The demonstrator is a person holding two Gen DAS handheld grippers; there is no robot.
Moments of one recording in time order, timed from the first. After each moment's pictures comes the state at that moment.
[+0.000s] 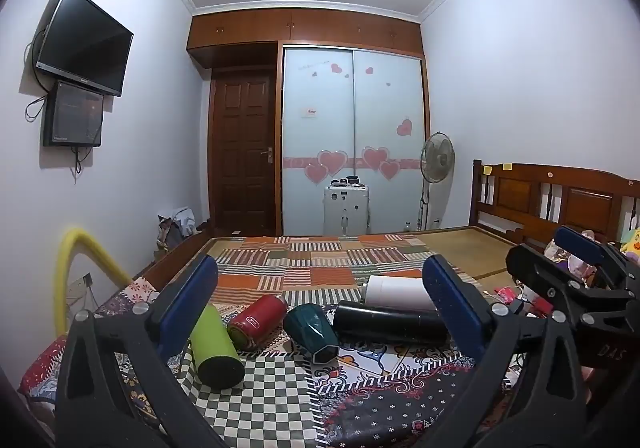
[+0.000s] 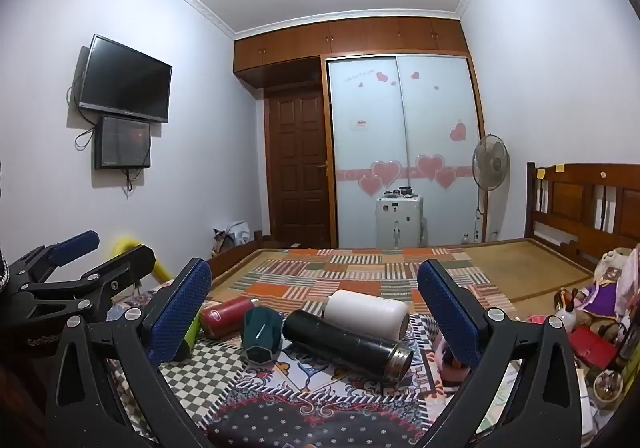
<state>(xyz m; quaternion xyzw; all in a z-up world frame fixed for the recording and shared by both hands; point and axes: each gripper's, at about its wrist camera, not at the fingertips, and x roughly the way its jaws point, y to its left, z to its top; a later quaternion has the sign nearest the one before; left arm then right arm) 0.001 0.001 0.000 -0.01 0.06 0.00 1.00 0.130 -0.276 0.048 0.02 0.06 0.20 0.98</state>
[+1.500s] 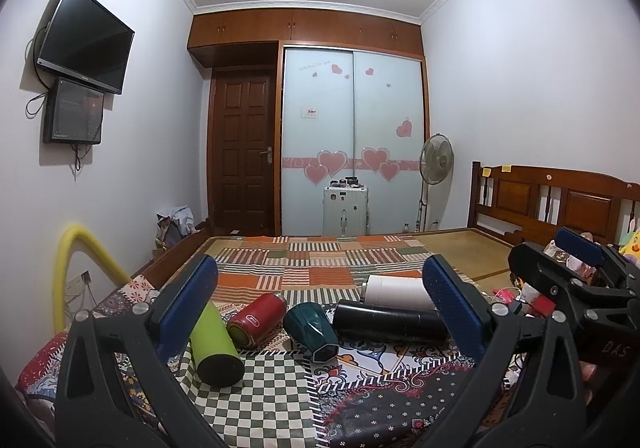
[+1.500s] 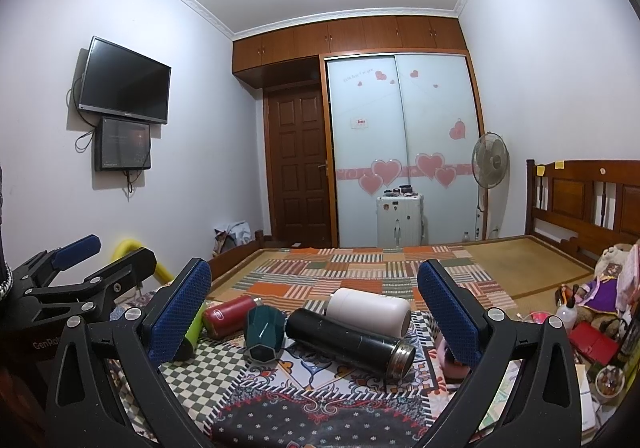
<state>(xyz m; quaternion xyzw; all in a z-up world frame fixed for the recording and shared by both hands) -0.003 0.003 -0.003 -0.01 0.05 0.00 1.00 0.128 -0.276 0.053 0.03 0.07 0.20 0.98</state>
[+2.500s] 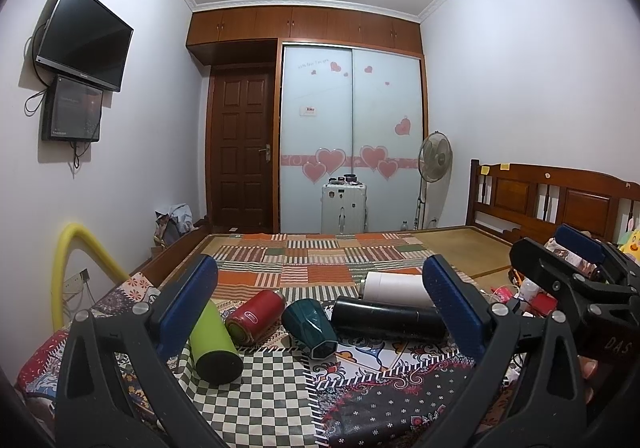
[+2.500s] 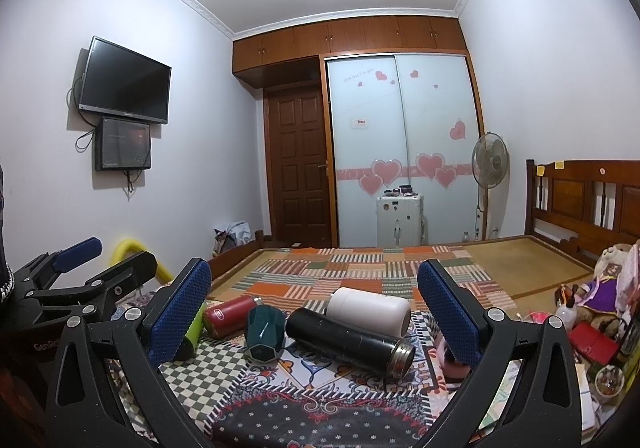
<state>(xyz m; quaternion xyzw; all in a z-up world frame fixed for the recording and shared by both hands) -0.004 0.003 -0.003 -0.01 0.06 0.00 1.00 0.128 -0.275 0.048 0.03 0.07 0.20 0.98</state>
